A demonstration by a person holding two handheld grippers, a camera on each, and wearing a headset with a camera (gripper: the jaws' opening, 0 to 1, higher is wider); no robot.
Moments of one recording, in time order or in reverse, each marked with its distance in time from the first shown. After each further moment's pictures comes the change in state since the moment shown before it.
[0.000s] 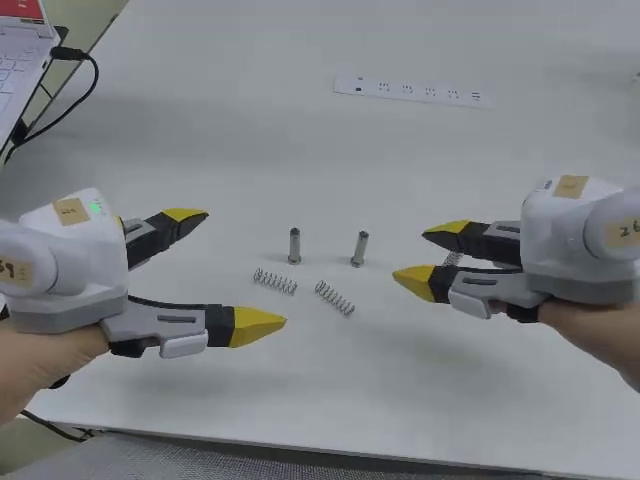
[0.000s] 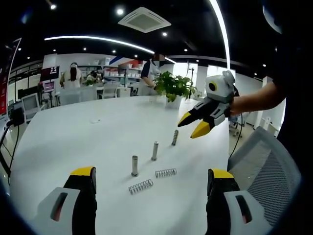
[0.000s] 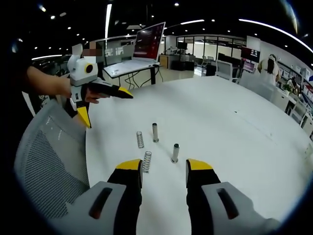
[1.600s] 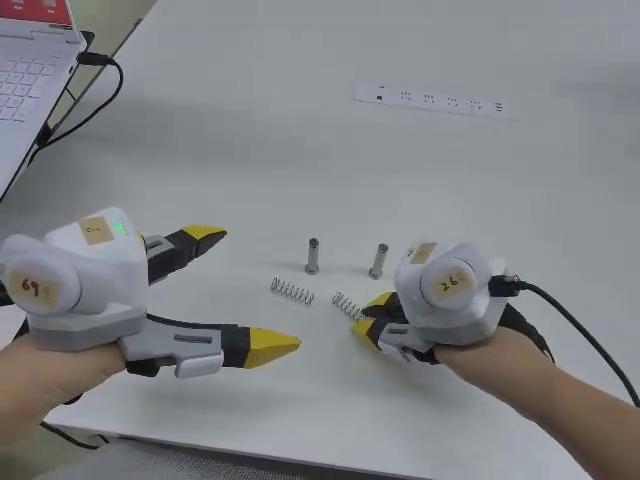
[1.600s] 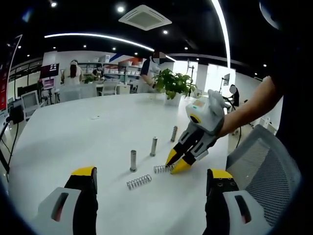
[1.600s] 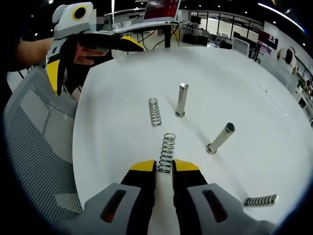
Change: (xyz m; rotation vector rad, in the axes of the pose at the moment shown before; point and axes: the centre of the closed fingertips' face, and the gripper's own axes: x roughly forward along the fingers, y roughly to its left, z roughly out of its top) left arm -0.001 -0.002 -0.009 -0.010 0.022 -0.007; right arm 0.084 0.038 -0.061 -0.040 0.253 0.078
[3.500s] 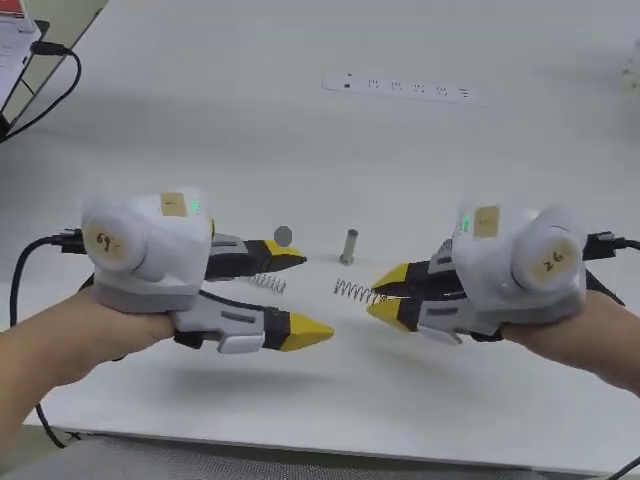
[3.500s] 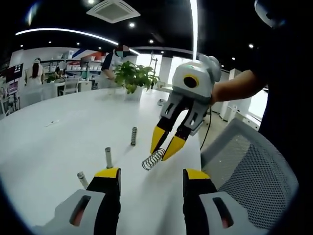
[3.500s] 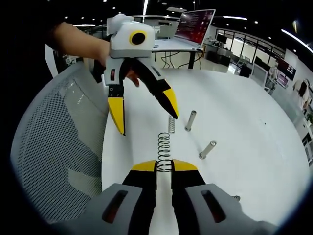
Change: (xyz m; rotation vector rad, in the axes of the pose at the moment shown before) left arm 0.058 -0.071 0.010 0.086 0.061 -0.349; right arm -0.082 0.016 0.015 -0.240 -0.091 0.118
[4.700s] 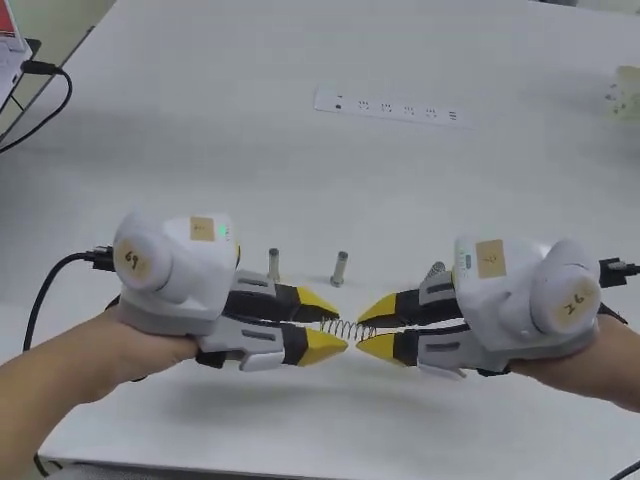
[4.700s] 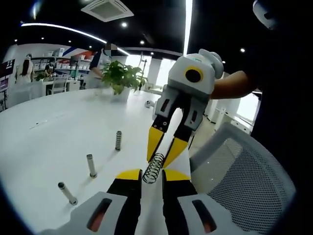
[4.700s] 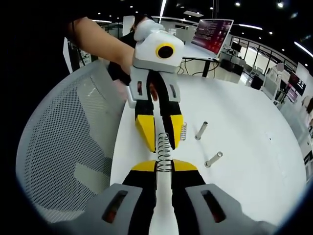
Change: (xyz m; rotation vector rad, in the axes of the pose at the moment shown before) left arm 0.016 -0.021 0.008 -0.007 -0.018 -0.119; right arm -0.013 0.018 0.013 -0.110 -0.018 0.081
